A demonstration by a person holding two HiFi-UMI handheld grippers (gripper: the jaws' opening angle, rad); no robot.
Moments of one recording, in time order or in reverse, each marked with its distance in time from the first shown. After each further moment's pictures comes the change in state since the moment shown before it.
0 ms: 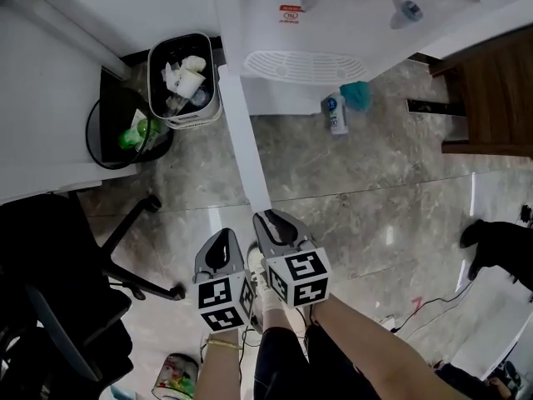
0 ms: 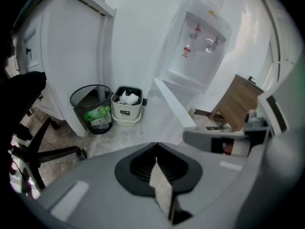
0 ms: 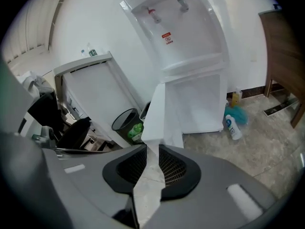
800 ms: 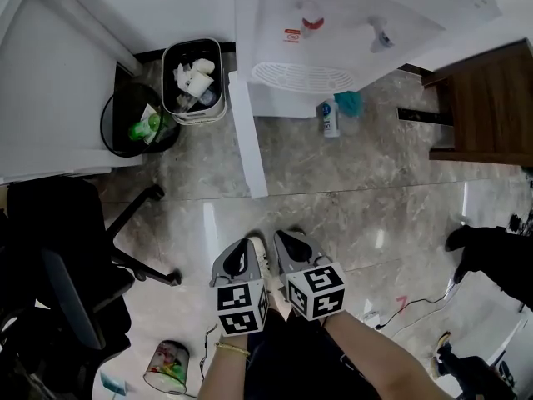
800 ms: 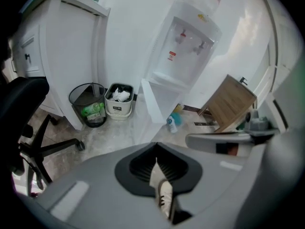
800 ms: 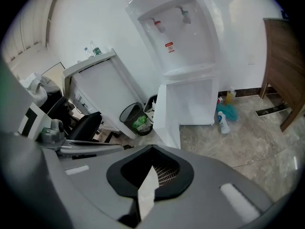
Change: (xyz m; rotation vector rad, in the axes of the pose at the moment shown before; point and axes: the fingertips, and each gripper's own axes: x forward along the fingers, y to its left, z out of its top) left arm -0.068 -0.053 -0.006 0.001 0.091 -0.069; right arm -0.095 0.014 -0.007 -0.014 0.127 -0.001
